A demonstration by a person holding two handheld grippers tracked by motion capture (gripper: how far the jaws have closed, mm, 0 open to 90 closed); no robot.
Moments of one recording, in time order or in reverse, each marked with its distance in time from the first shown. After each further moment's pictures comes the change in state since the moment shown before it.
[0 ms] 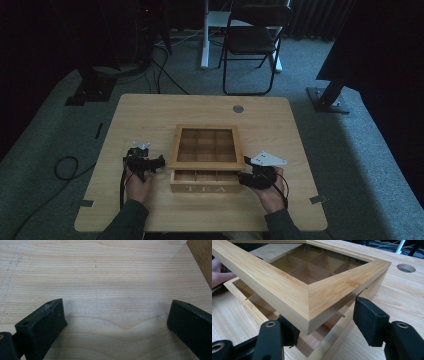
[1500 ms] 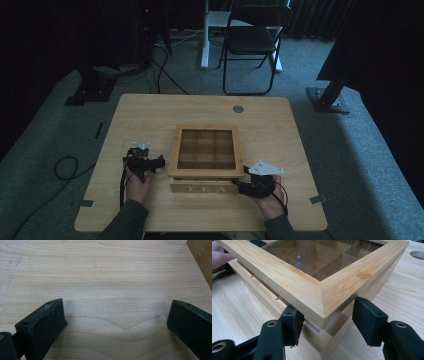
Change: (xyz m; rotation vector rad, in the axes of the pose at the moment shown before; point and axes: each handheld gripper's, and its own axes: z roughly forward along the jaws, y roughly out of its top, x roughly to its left) left arm 0.000 0.000 0.000 0.000 0.000 -0.001; right arm 0.009 -0.025 0.001 0.045 0.031 -0.019
